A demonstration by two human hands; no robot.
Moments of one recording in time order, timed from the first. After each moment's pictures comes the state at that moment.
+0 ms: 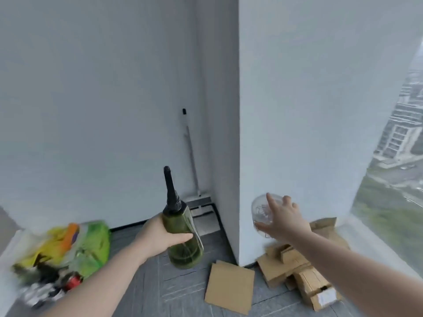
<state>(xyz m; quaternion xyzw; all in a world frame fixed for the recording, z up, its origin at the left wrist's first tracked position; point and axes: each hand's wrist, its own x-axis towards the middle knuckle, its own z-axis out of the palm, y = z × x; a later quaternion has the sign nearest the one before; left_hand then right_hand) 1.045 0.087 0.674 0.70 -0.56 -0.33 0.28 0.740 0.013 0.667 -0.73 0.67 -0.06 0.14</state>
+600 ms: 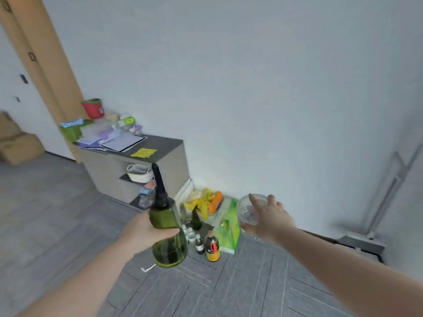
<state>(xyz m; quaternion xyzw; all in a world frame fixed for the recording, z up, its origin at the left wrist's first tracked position) 1.550 0.301 0.675 0.88 -0.24 -0.18 0.36 1.371 0.046 0.667 -0.94 0.32 0.01 0.14</state>
